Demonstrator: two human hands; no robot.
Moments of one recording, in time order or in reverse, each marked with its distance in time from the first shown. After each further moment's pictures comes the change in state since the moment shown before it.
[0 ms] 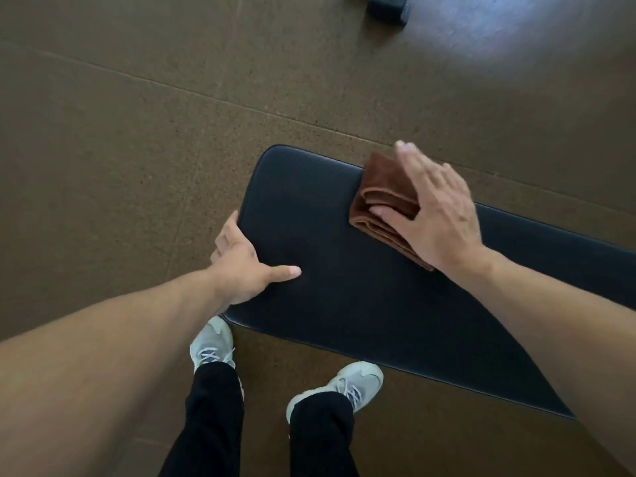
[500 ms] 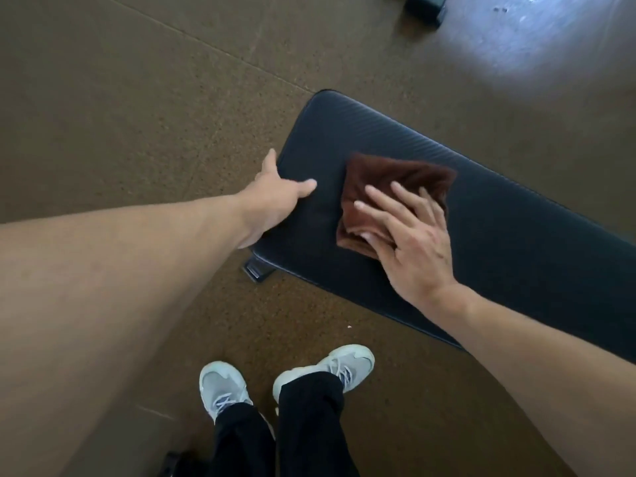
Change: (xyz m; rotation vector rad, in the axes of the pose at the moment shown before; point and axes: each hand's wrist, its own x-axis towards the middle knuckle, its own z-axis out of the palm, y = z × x) left_hand -0.006 -0.013 -0.004 -0.407 0.013 0.108; right_hand -0.082 -0.078 0.031 0.034 0.120 -0.282
